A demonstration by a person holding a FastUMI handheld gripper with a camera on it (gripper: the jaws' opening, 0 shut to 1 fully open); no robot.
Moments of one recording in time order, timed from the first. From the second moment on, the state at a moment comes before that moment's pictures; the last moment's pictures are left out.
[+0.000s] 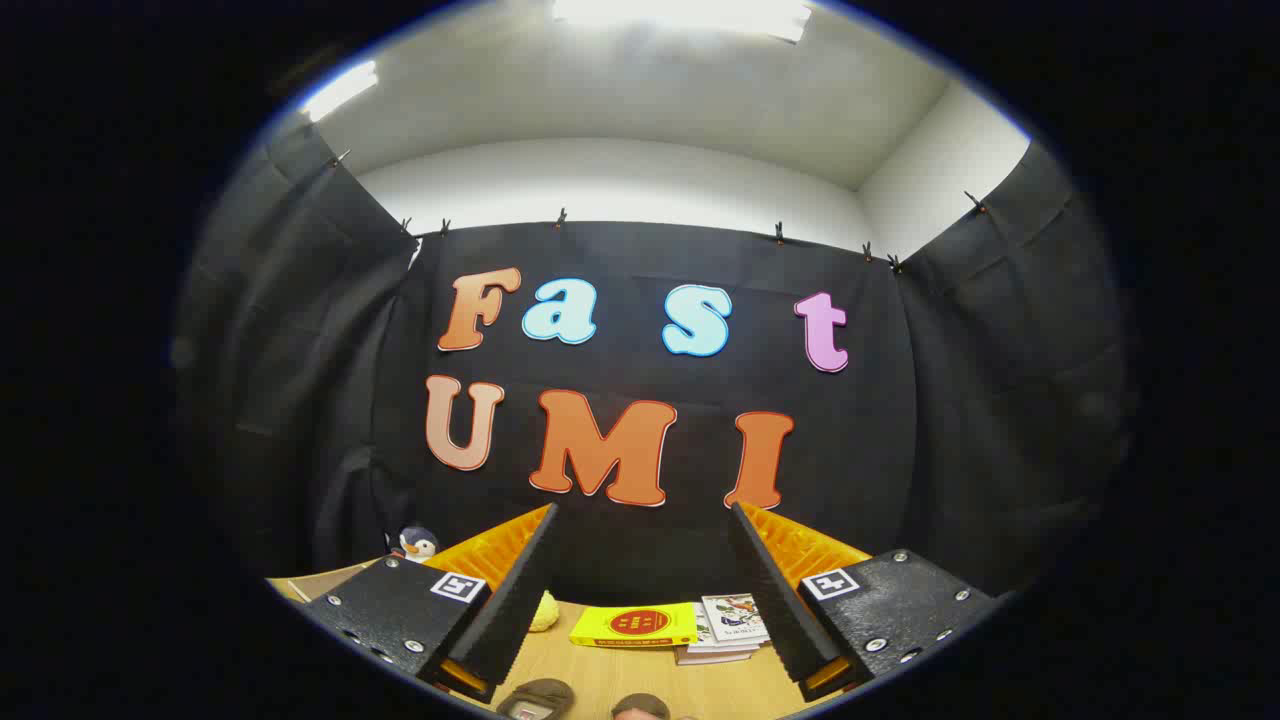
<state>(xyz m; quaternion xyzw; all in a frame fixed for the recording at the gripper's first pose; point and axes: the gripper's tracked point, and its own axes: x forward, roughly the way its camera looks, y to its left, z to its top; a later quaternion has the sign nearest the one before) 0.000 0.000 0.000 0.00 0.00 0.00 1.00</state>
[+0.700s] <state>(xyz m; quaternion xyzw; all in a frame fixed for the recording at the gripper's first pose) 0.000 0.013 0.020 -0.02 -0.03 0.02 1.00</state>
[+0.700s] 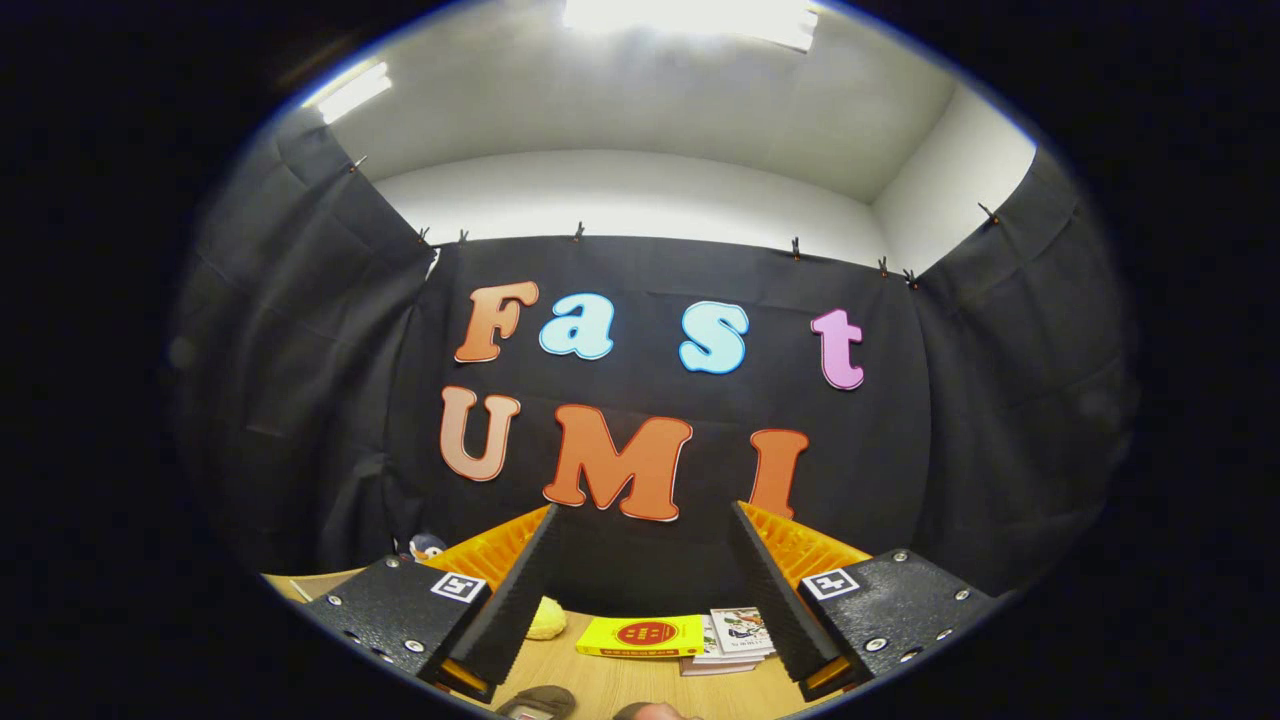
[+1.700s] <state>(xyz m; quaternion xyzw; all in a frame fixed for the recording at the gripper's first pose) 0.010 0.170 -0.151 0.08 0.19 0.21 0.96</state>
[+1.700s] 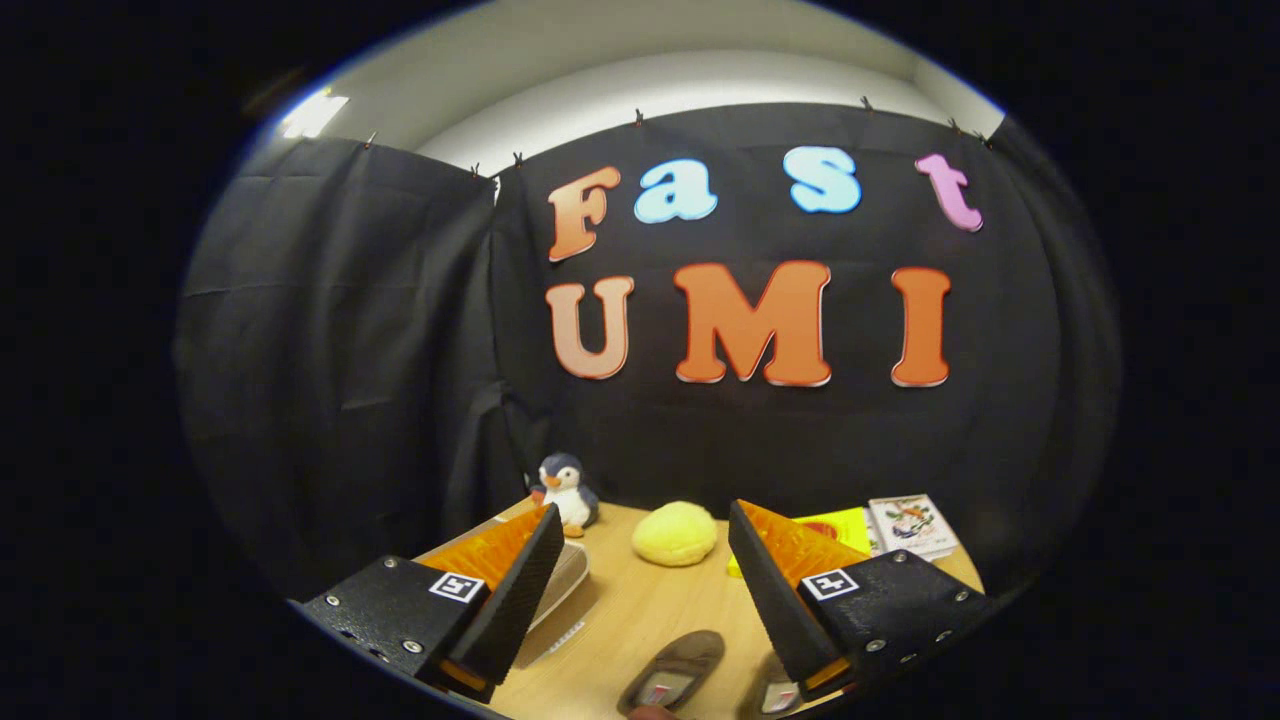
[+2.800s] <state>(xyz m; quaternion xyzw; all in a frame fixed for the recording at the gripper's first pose) -0.066 0.330 -0.356 0.33 0.54 0.33 0.69</state>
